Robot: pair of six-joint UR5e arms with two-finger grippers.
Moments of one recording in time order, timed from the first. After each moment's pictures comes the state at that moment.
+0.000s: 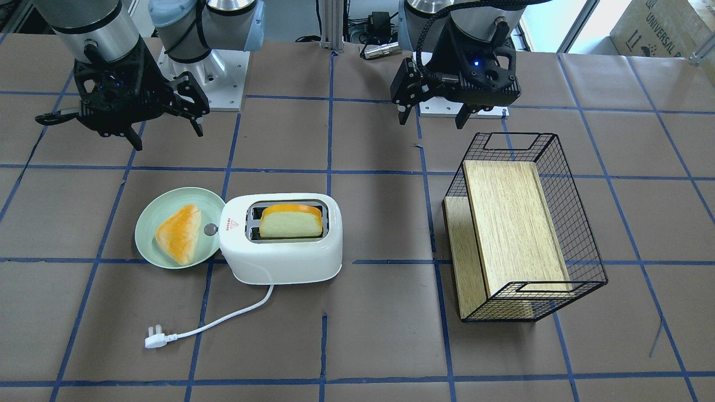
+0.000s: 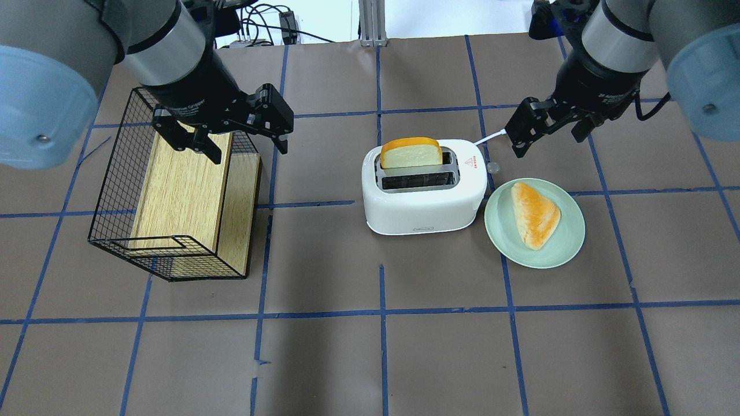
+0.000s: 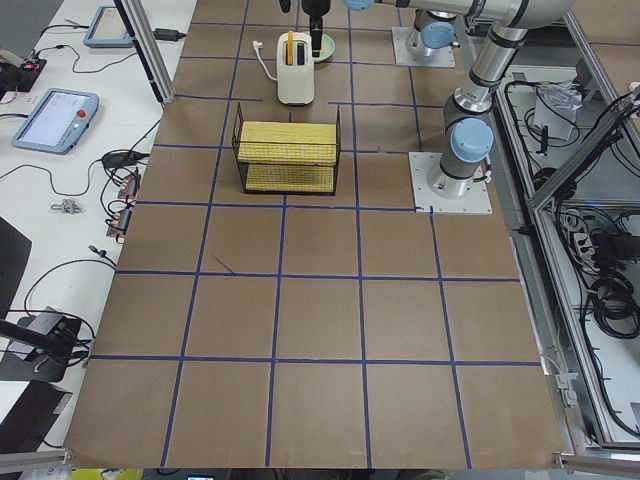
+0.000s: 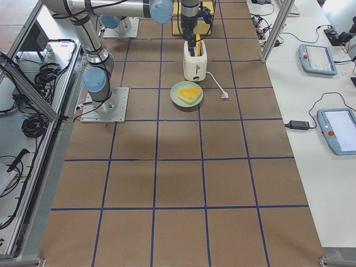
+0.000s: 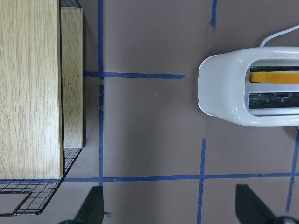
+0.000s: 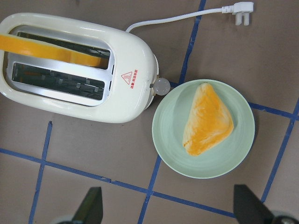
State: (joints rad) left arm -1.68 -1.54 -1.56 -1.59 1.45 -0.16; right arm 1.54 -1.62 1.65 -1.61 -1.50 -0.30
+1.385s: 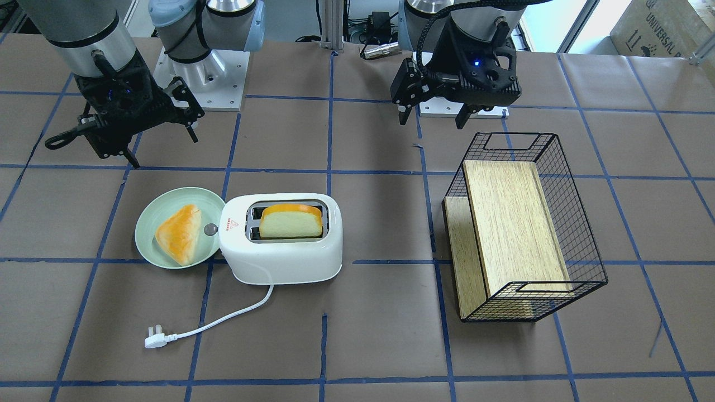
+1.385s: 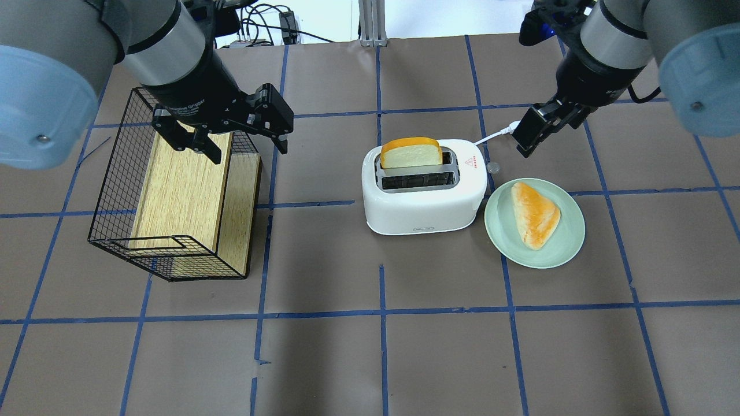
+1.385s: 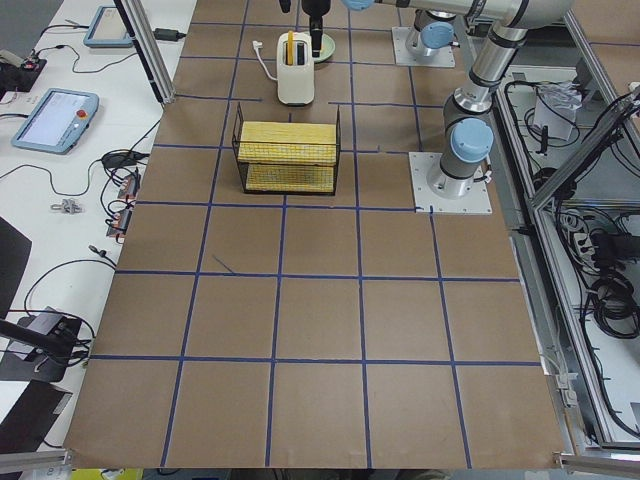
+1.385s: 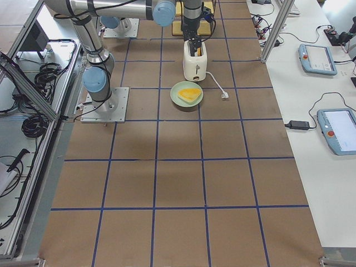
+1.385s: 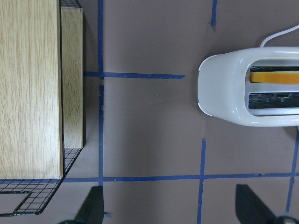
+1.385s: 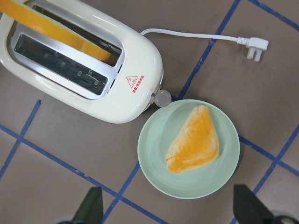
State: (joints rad) left arm -1.68 -1.54 -1.56 -1.59 1.45 -0.16; right arm 1.53 -1.59 1.65 -1.67 -1.53 -0.67
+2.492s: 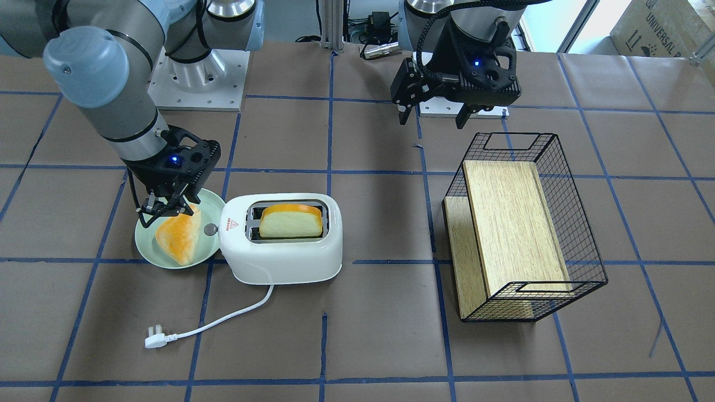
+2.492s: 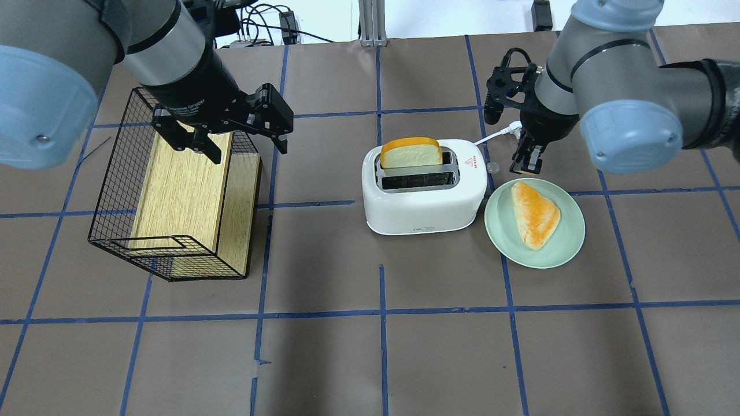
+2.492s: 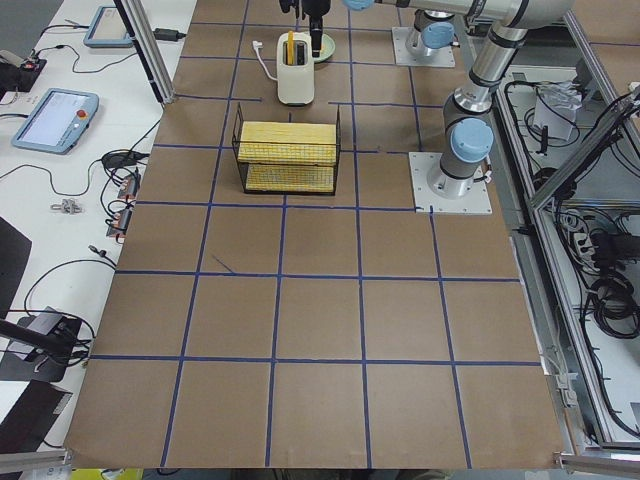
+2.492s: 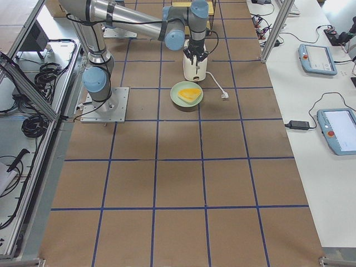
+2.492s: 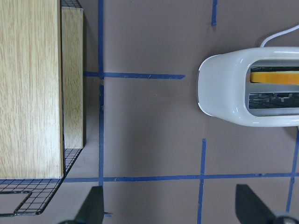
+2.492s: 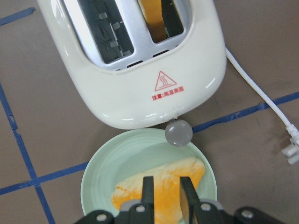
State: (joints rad) left arm -1.68 -1.54 -1.56 -1.59 1.45 -0.16; right arm 1.54 -1.46 1.82 -1.96 -1.51 -1.31
